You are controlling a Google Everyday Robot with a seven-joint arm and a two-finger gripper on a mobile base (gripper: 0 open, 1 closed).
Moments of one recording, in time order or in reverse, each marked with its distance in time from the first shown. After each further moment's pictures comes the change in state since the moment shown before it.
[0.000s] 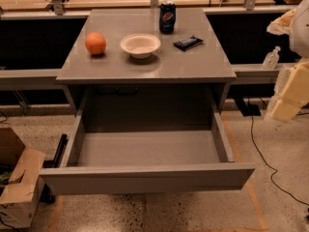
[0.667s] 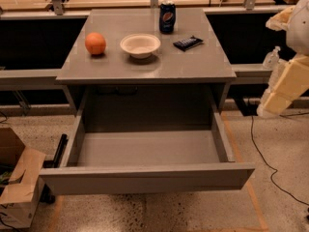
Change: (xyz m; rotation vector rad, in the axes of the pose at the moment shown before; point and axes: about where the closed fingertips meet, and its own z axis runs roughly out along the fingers) arm -0.003 -0.015 0.008 0.035 -0.051 0.026
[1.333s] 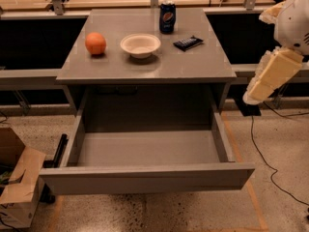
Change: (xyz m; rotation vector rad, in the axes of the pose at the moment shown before) arm -0.012 -0.032 0.020 0.062 -0.072 0.026
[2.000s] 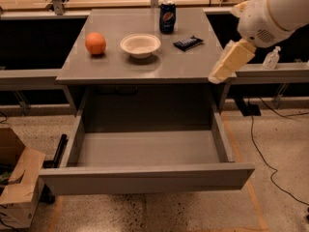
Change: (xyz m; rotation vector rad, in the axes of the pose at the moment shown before) arm -0.041 -0.053 0.068 0.045 -0.178 0.025
